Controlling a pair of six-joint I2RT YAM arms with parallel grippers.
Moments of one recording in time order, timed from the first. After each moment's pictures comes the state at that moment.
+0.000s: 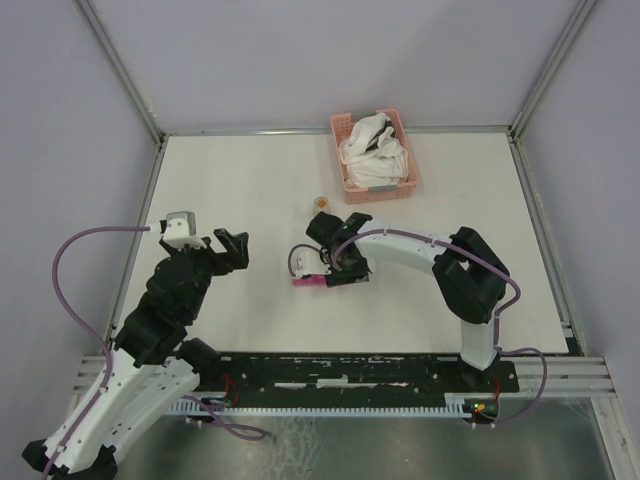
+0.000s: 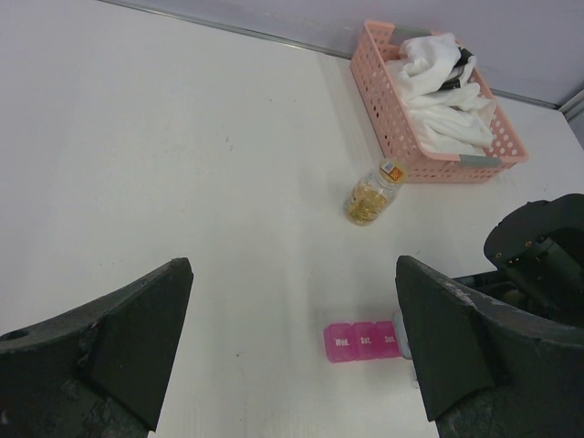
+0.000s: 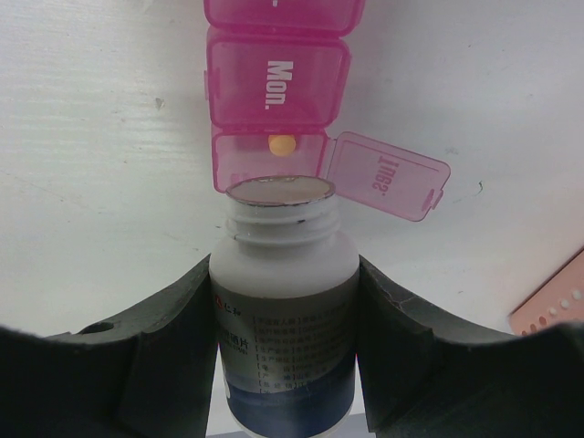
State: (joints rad) left arm -0.58 0.44 0.68 -0.42 -0.46 -0.38; right arm 0.90 1.91 1.39 -0.88 0.12 -0.84
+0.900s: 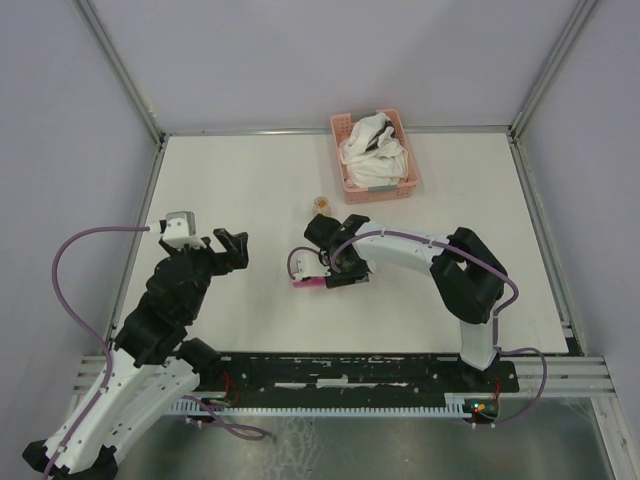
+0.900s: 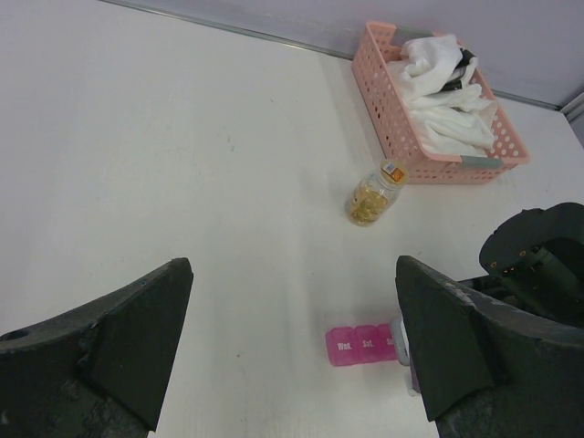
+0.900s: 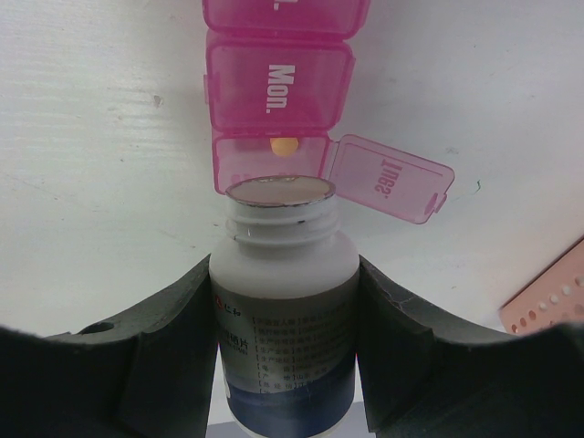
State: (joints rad) left arm -0.57 0.44 0.68 -0.42 -0.46 -0.38; right arm 0.92 1.92 1.39 -0.89 0.15 -0.85
